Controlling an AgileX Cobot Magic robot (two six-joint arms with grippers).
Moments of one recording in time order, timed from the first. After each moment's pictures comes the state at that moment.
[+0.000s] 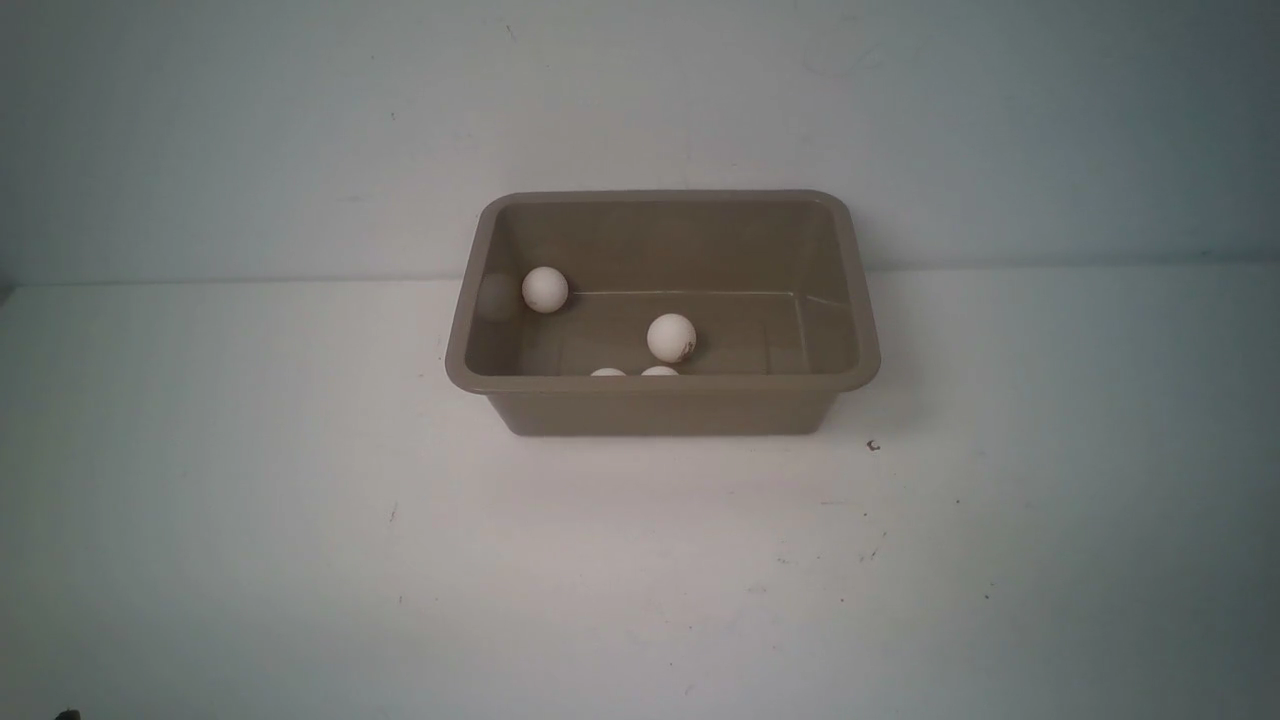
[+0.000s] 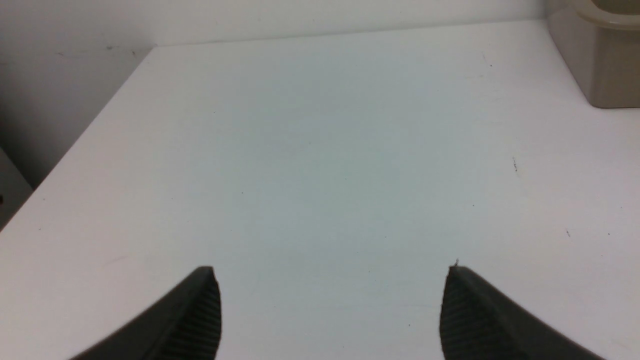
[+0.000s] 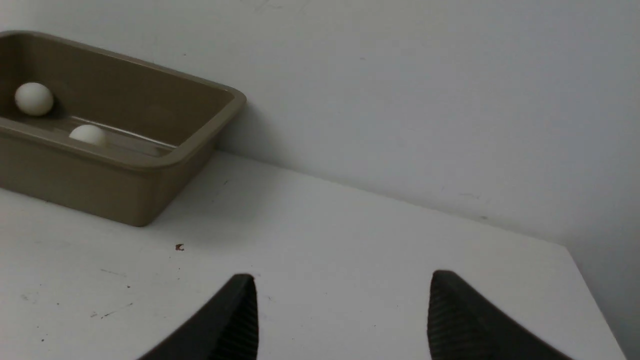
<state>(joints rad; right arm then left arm) -0.07 0.12 -0.11 0.66 0.33 -0.91 0.12 -0.01 0.03 0.01 0.38 0.04</state>
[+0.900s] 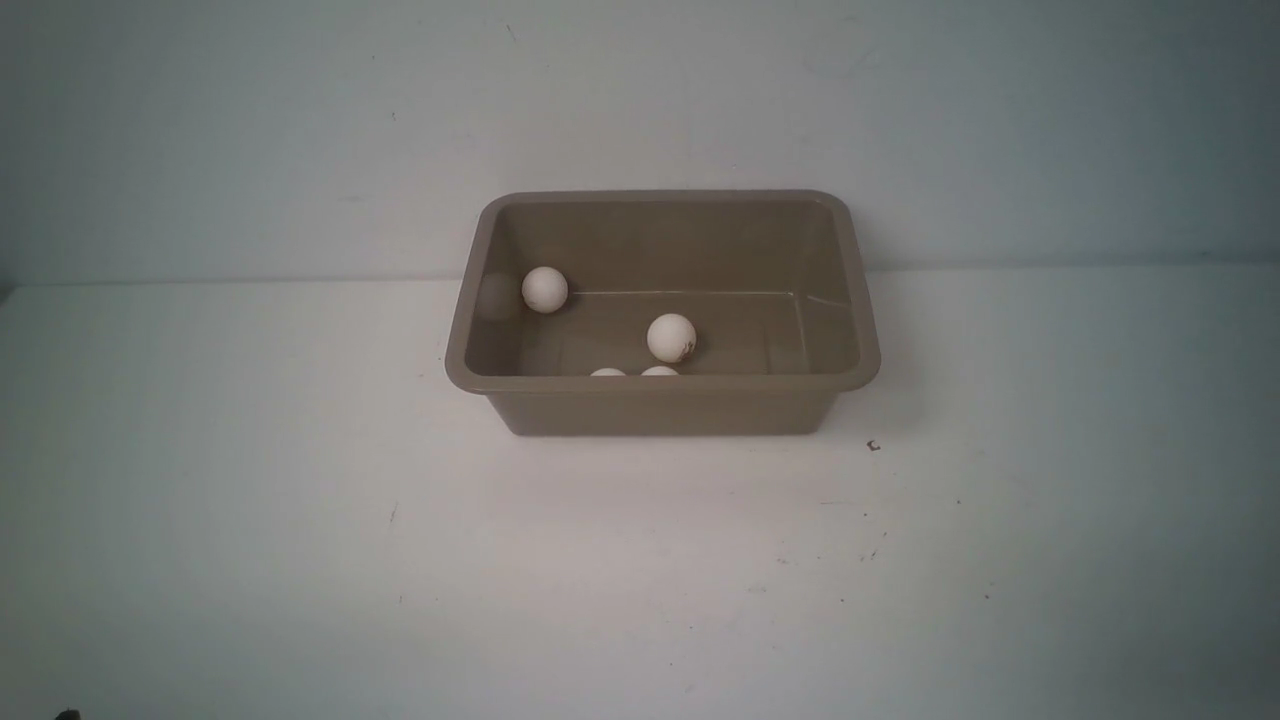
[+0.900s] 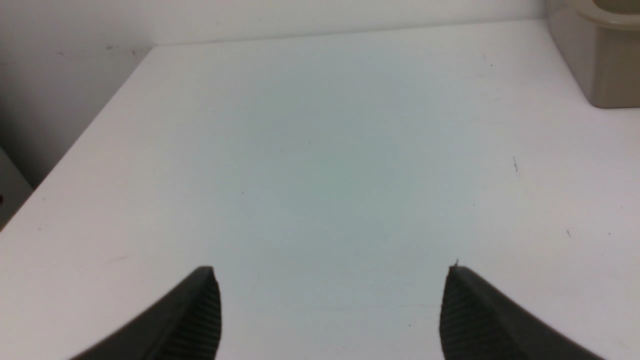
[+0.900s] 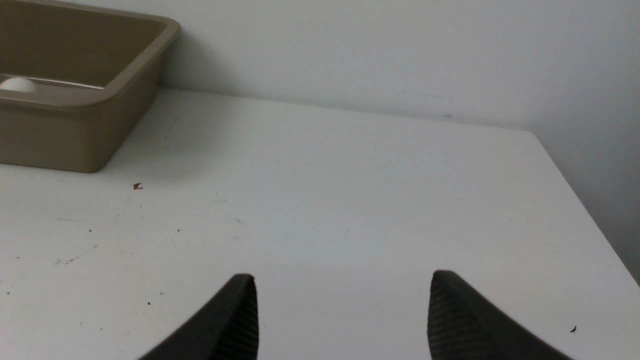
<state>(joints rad) -0.08 0.04 -0.11 0.07 0.50 -0.20 0.12 -0.01 0.03 0.01 0.38 0.04</state>
